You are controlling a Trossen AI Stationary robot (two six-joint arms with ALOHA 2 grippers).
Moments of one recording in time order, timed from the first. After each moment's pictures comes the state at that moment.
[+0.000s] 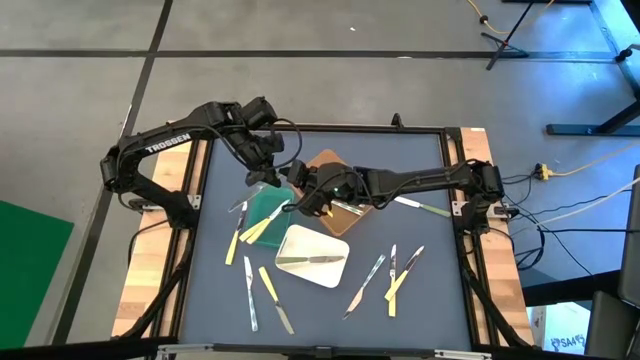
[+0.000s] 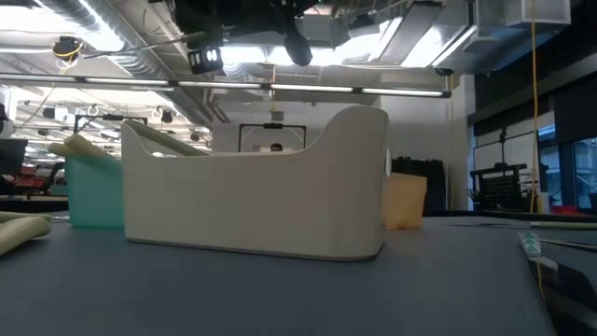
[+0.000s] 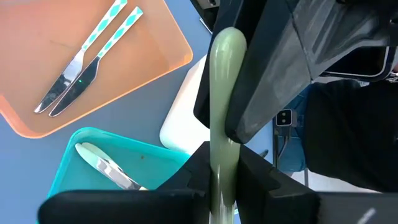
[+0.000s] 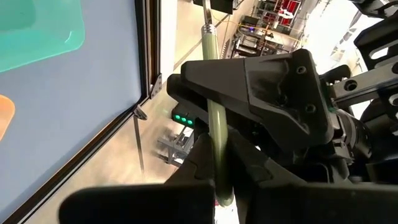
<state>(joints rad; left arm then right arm) 0.48 1.42 1.40 -1.10 0.70 0.03 0.05 1.87 1.59 0.00 0.40 -1.71</state>
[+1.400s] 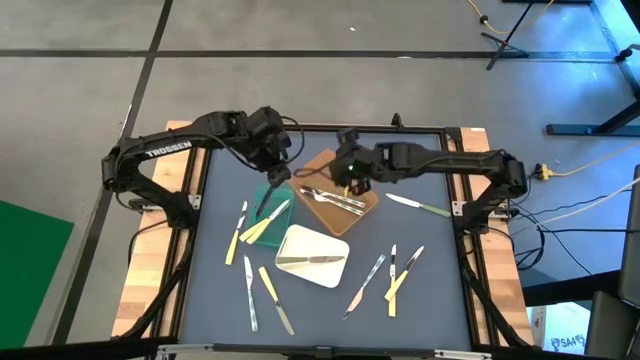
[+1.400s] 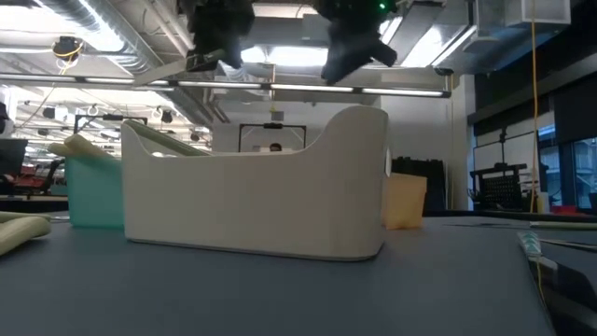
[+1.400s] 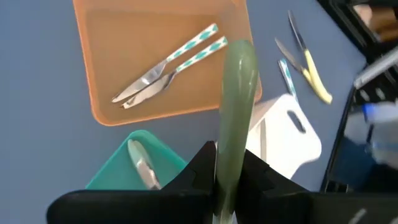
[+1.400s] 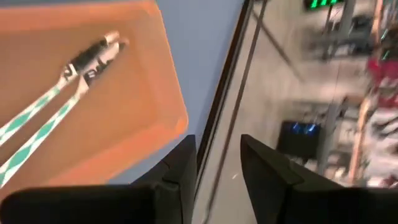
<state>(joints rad) 0.37 1.42 1.40 -0.98 0.31 -0.39 -0.07 1.69 1.59 -0.79 0.49 -0.76</state>
